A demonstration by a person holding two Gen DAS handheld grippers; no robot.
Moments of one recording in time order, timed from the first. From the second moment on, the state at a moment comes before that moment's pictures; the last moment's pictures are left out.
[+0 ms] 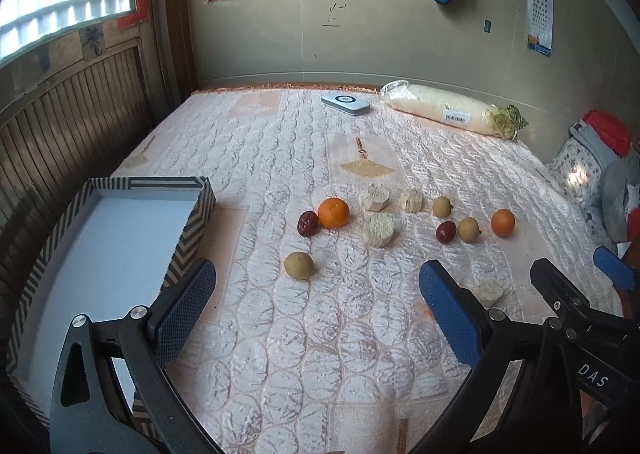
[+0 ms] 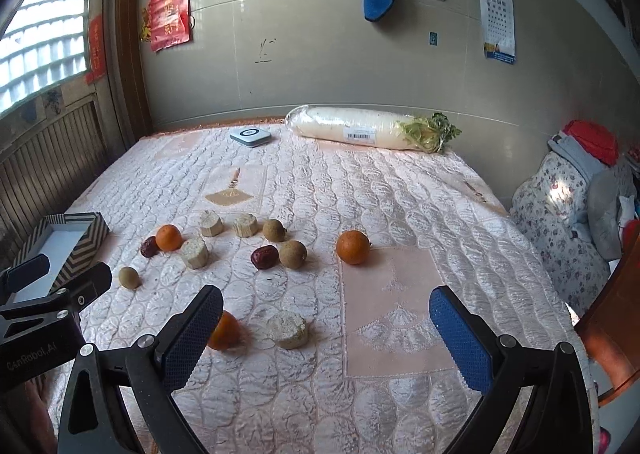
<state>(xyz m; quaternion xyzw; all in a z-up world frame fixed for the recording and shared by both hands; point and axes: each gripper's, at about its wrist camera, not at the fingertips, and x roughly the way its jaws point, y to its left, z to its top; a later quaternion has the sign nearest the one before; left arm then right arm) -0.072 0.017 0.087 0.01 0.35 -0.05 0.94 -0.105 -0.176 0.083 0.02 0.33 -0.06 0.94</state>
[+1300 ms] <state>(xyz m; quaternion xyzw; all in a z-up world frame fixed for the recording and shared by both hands) -0.085 0.032 0.079 0.00 0.36 -0.04 0.93 -0.117 -0.153 0.078 0.02 0.32 -0.02 0.95</state>
